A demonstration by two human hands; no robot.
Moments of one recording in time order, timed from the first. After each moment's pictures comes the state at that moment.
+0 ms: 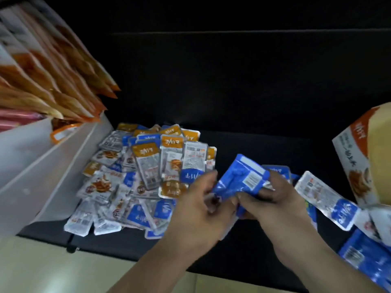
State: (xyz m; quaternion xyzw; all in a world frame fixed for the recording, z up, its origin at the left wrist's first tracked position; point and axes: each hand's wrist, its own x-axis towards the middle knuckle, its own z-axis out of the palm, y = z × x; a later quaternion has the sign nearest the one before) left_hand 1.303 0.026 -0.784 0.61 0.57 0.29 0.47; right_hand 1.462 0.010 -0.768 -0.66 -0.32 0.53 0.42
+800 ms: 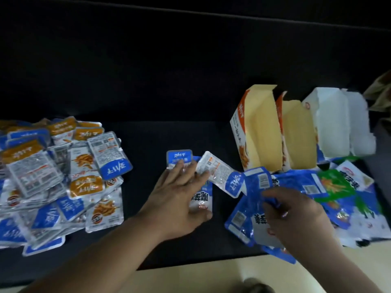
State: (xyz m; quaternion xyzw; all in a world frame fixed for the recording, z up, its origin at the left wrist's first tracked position) left_hand 1.437 0.028 -0.839 0.89 0.40 -0.03 0.24; right_hand 1.665 -0.096 -0.780 -0.85 -0.47 0.16 0.18
